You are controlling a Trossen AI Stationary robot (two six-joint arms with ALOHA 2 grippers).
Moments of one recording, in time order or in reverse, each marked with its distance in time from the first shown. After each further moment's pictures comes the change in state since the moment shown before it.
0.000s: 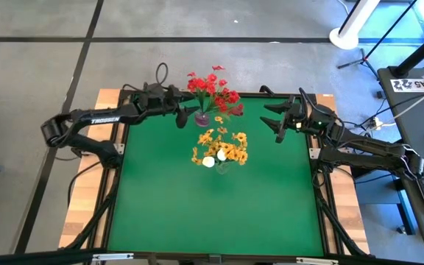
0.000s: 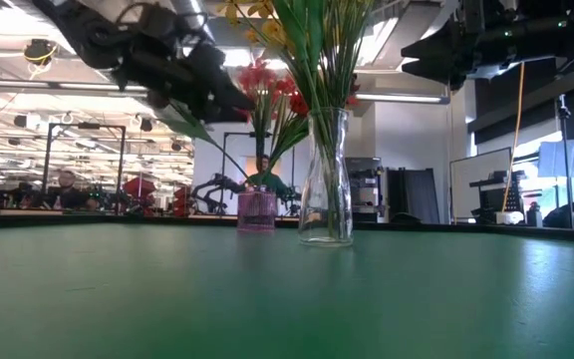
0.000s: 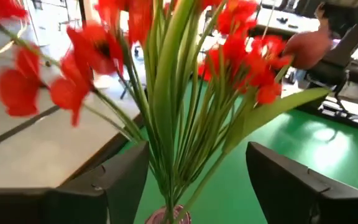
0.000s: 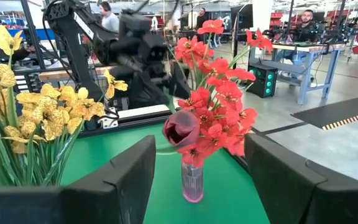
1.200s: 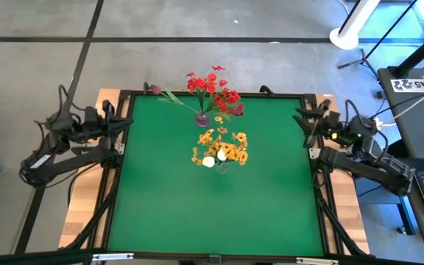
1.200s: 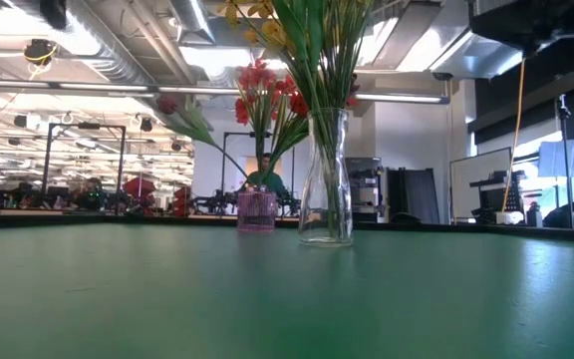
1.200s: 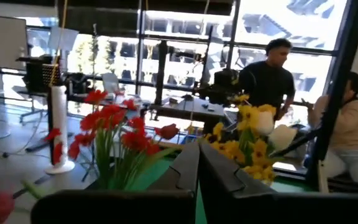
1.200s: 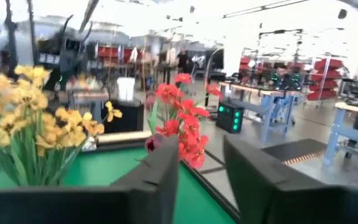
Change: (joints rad) left arm -0.158 -1.212 -0.045 -0.783 -0.010 -0.061; right arm 0.000 -0.535 0.031 -0.439 0.099 -0.118
